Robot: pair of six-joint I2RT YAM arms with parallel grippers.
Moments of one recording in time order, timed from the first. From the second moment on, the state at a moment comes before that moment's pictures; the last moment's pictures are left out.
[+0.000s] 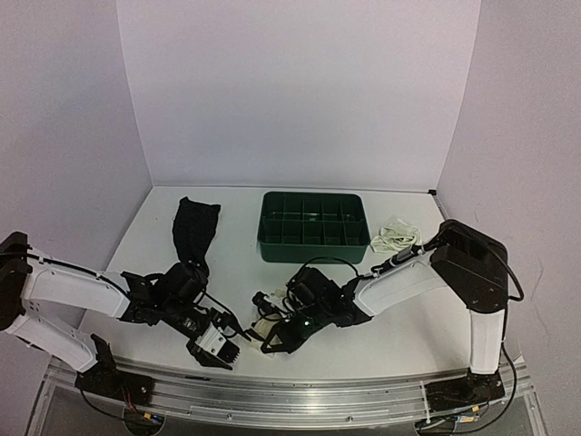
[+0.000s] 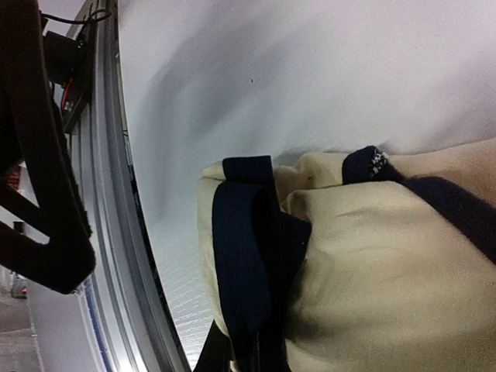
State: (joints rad) left arm -0.94 1.32 0.49 -0.09 0.63 1.16; right arm 1.09 2.04 1.05 0.13 -0.54 0.39
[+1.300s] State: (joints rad) left arm -0.95 1.81 1.00 -0.52 0.60 0.97; right arm 1.06 1.75 0.82 0.18 -0.41 0.29
